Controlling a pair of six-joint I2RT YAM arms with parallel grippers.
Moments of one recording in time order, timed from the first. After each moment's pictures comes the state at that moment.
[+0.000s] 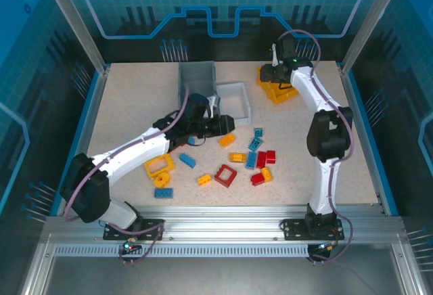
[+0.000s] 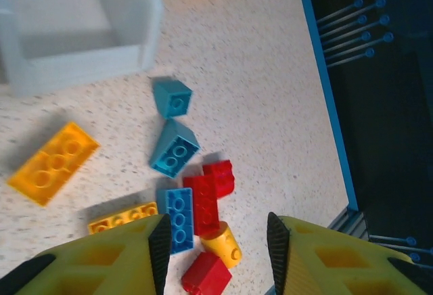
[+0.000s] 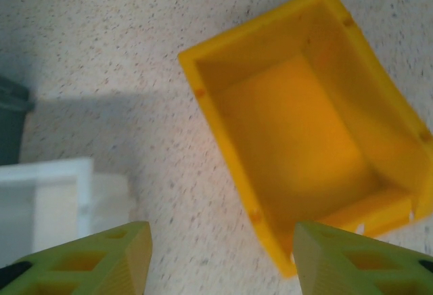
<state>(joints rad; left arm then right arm) -0.67 1.48 1.09 -0.22 0.26 -0.80 0.18 2.17 2.04 -0.77 0.01 0.16</state>
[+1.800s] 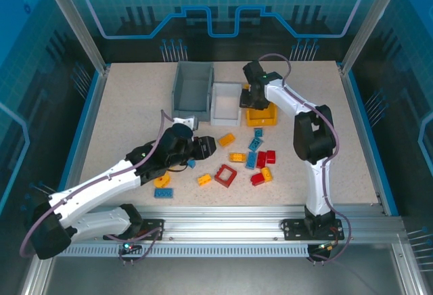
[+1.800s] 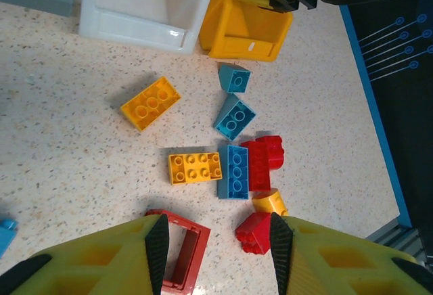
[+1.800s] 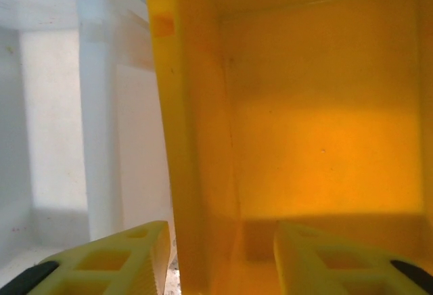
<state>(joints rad) -0.80 1.07 0.83 -0.38 -0.07 -0.85 0.37 2.15 1.82 -0.85 0.03 0.48</state>
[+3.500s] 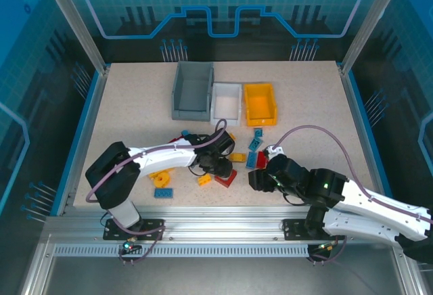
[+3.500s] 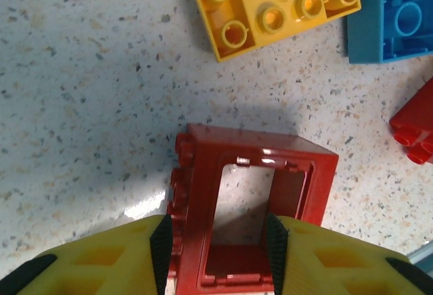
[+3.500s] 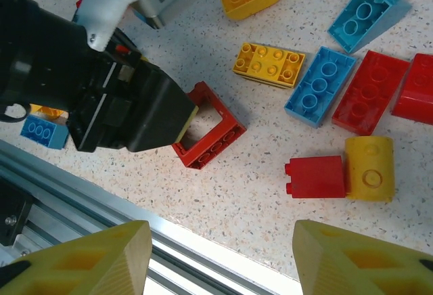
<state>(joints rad) -0.86 1.69 1.06 -0.61 0.09 -0.56 1.09 0.77 0.74 -0.82 0.24 0.82</state>
